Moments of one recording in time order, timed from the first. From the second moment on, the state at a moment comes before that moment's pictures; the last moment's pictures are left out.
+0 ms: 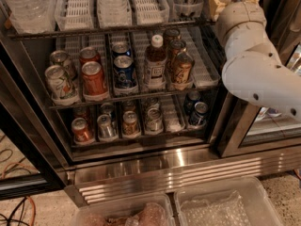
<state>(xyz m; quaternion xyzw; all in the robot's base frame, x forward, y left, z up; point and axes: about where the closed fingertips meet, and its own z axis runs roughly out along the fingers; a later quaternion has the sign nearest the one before) 0.672 -0.189 1.075 -0.04 0.58 -0.05 0.81</state>
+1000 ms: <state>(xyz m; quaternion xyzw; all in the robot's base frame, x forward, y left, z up) 0.672 -0.186 1.072 -0.06 0.57 -0.04 0.82</state>
